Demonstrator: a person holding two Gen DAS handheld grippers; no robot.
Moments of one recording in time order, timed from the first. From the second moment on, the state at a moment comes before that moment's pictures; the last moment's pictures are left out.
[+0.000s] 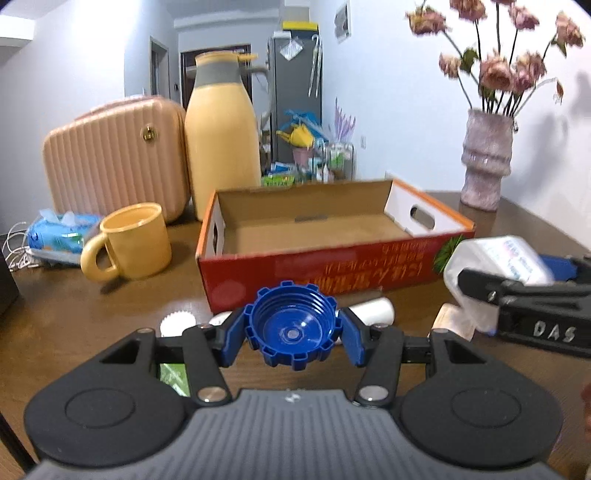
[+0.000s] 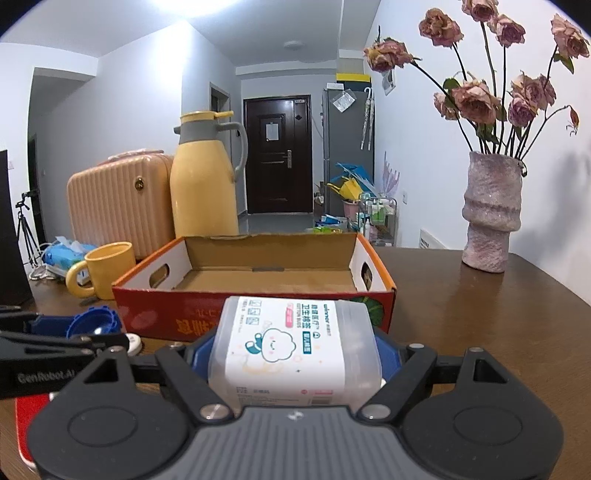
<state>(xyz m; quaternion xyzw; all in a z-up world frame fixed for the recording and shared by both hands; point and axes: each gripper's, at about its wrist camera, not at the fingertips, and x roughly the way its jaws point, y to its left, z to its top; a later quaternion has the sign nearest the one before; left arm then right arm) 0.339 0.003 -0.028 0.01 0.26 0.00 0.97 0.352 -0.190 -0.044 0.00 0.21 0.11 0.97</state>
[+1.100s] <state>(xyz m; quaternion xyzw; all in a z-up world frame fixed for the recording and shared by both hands) 0.440 0.003 0.034 -0.04 0.20 0.05 0.98 0.467 -0.190 0.012 0.01 0.20 0.11 0.97</state>
